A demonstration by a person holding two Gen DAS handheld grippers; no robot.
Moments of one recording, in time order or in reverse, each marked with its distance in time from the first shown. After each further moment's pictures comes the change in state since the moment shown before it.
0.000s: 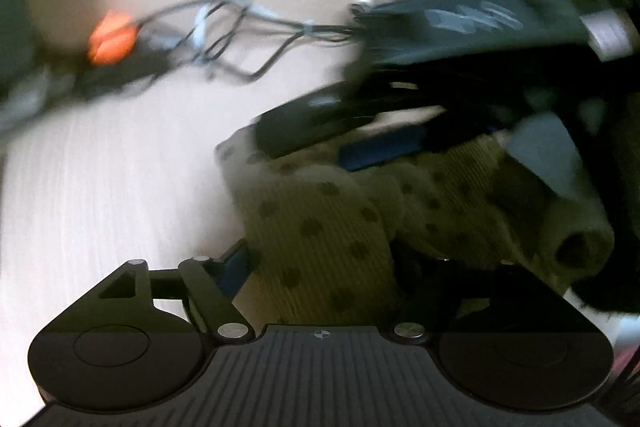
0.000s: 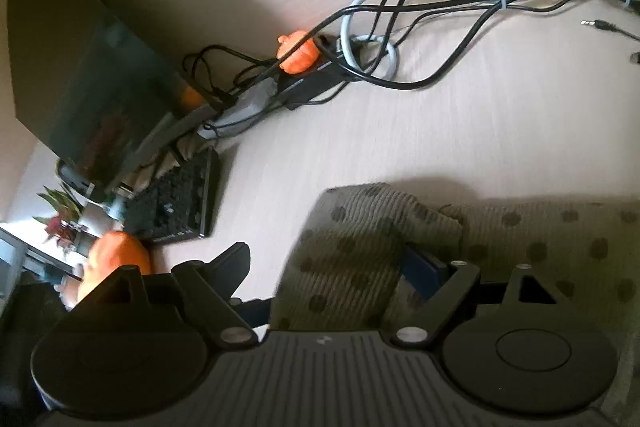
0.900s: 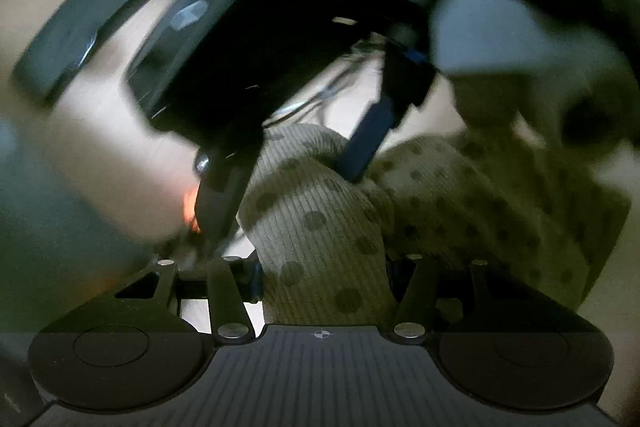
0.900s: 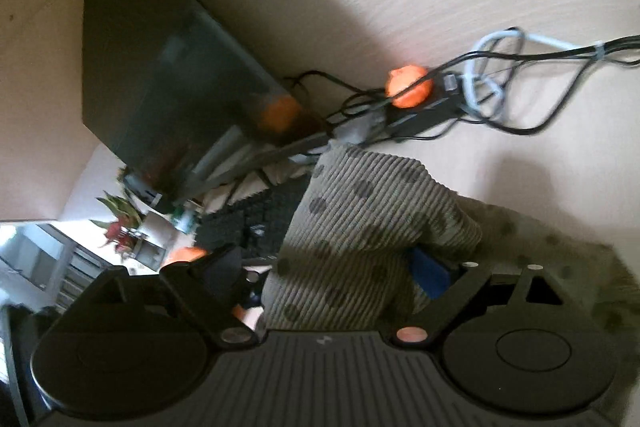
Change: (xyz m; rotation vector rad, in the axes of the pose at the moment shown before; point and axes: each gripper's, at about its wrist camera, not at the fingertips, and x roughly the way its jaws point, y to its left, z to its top) left arm -0.040 -0.070 -0.012 0.808 -0.106 0.434; right arm -0.021 0.064 0.010 -0.053 -0.053 0.123
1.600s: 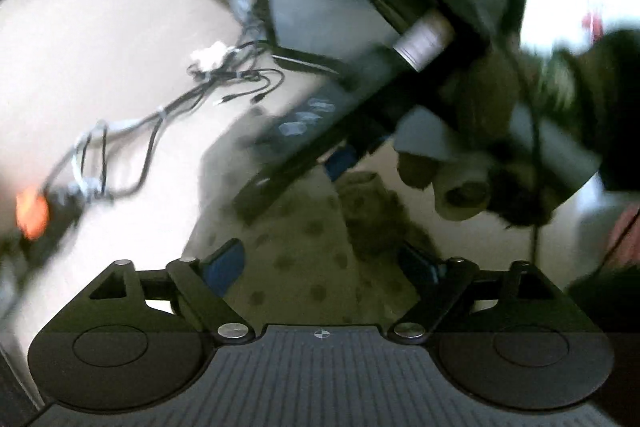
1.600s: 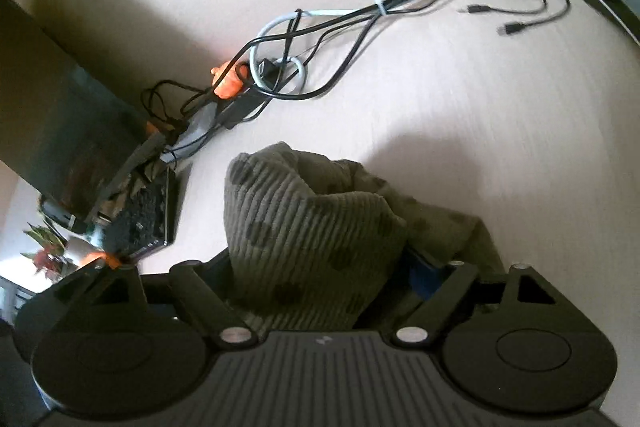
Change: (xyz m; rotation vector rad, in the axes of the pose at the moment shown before) left arm -0.018 -0.007 0.039 -0.310 -0.043 -0.523; right arm -0.069 -0.113 -0.038 0.166 -0.007 -0.203
